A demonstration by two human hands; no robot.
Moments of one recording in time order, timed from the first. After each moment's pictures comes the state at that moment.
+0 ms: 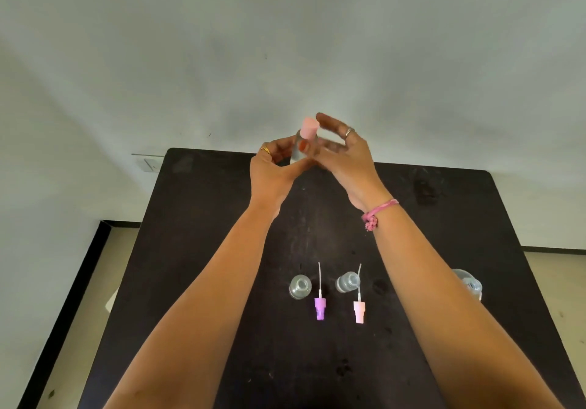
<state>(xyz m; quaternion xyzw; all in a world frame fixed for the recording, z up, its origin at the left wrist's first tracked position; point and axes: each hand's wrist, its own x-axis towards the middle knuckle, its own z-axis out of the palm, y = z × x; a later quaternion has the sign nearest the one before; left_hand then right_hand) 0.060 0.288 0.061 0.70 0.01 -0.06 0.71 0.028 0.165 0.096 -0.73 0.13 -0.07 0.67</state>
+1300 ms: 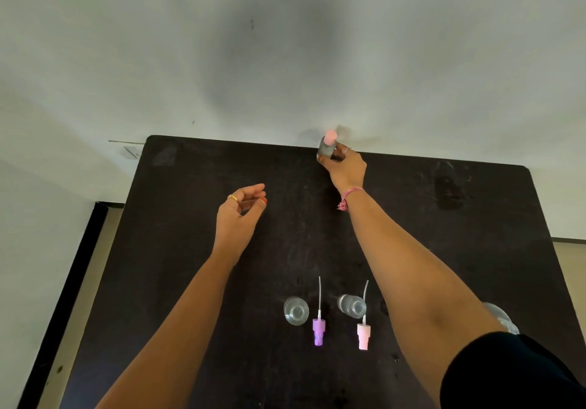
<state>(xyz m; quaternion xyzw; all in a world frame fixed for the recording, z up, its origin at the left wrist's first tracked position) 0.071 0.334 -0.051 0.78 0.06 -0.15 0.61 0.119 0.105 -0.068 -0.81 0.33 -0.04 0.48</state>
